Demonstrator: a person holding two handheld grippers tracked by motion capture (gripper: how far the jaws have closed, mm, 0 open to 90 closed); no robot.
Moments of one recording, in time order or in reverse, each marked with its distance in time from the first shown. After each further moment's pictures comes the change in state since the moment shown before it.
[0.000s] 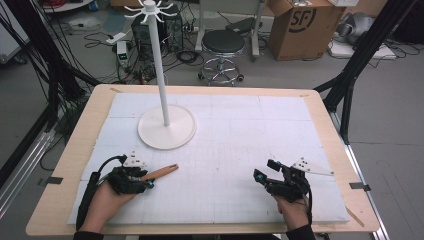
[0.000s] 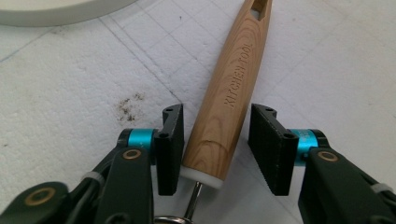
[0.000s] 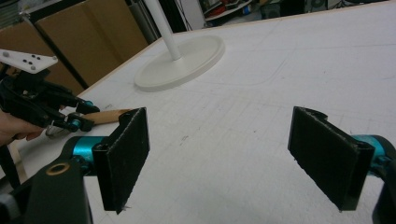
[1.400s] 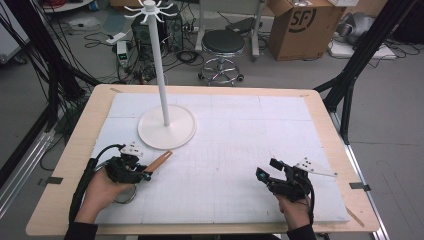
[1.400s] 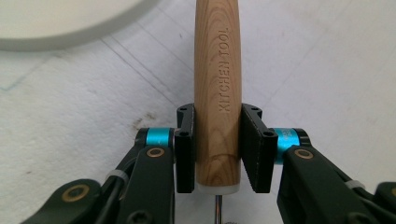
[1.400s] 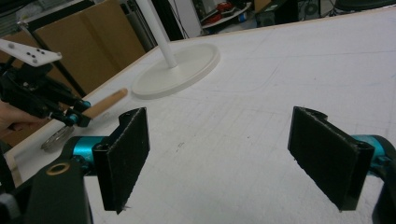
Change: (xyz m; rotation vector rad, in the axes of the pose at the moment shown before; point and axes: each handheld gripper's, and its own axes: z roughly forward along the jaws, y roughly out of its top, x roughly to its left) left arm 0.021 0.021 -0.012 0.012 -0.103 0.000; right arm -0.002 0.001 -0.004 -0.027 -0.014 0.011
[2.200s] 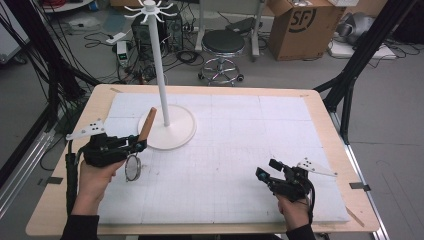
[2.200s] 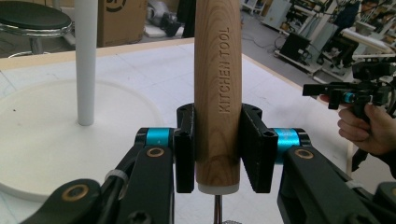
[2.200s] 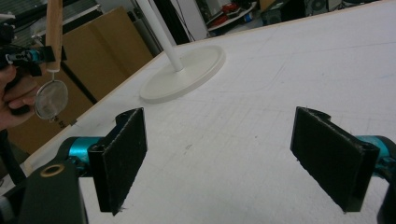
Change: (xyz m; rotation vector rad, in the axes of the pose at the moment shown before) left arm 0.013 0.021 -0.064 -0.605 -0.139 -0.123; right arm -0.004 -0.003 0.001 -0.013 0.038 0.059
